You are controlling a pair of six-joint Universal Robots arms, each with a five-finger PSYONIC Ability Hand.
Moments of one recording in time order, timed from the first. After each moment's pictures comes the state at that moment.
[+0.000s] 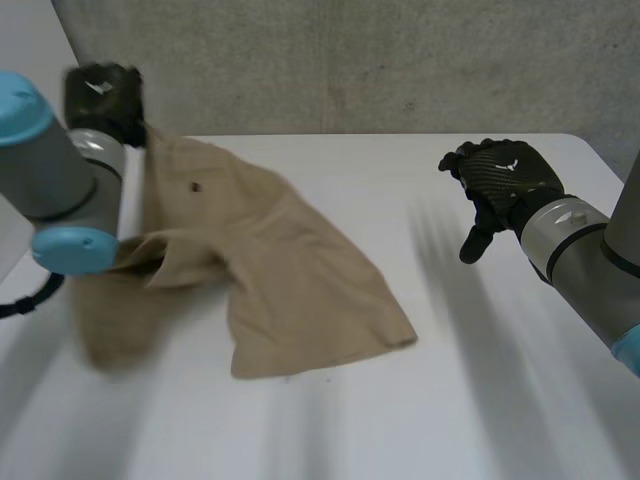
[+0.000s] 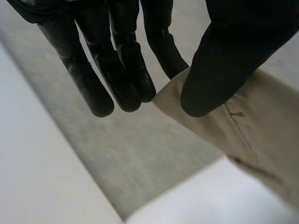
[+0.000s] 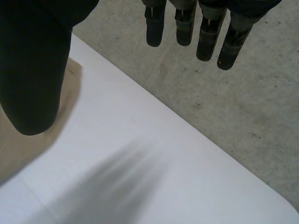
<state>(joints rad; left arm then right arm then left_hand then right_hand) 4.44 -2.11 -1.13 3.44 -1.72 3.42 1.94 -1.29 1.44 0.05 1.47 2.82 1.15 1.20 1.19 1.19 0.87 0.20 0.22 0.21 0.24 0.07</state>
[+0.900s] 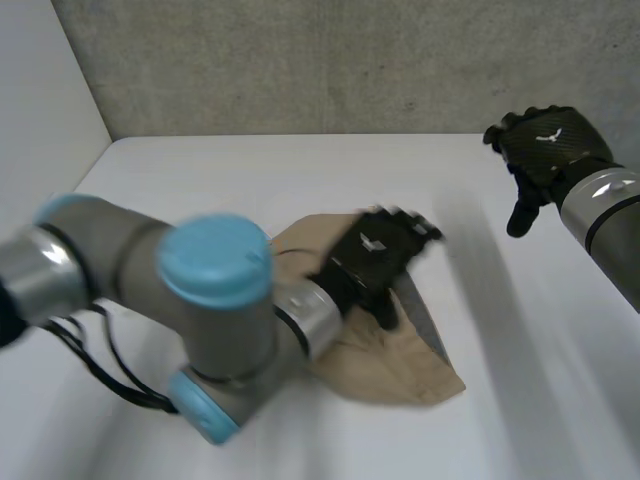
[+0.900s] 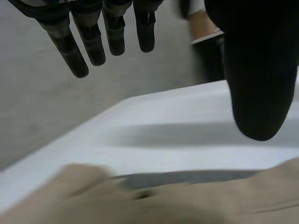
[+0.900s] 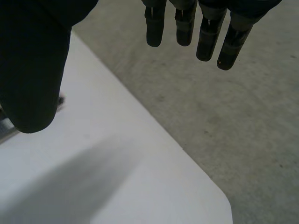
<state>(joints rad) 3.94 -2.14 -1.31 3.32 -1.37 3.28 1.87 -1.33 1.40 0.09 1.48 2.62 0.27 0.26 0.26 0.26 0.07 0.20 0.22 0.21 0.24 0.07</state>
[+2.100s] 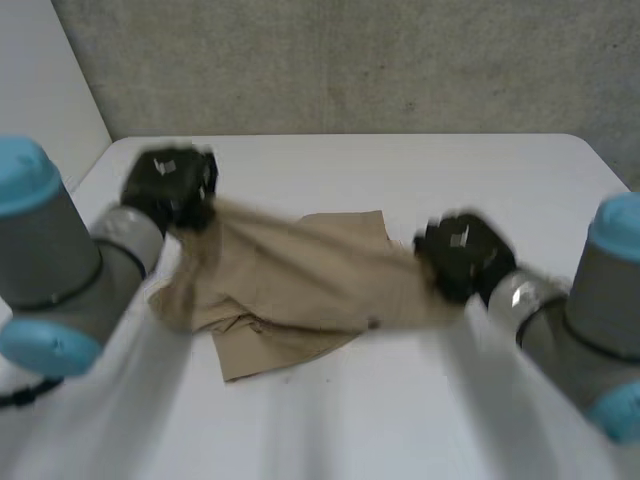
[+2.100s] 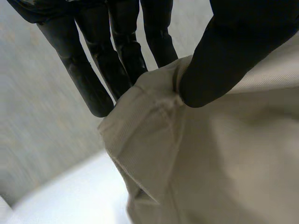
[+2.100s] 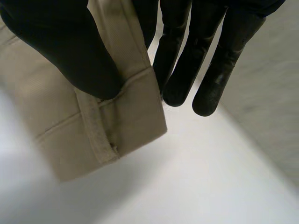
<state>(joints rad) 4.34 -1.89 -1.48 3.35 -1.52 3.33 1.95 -1.22 1.62 -0.17 1.35 2.61 1.14 1.20 1.18 1.20 0.96 0.96 1.18 1.18 1.19 0.98</state>
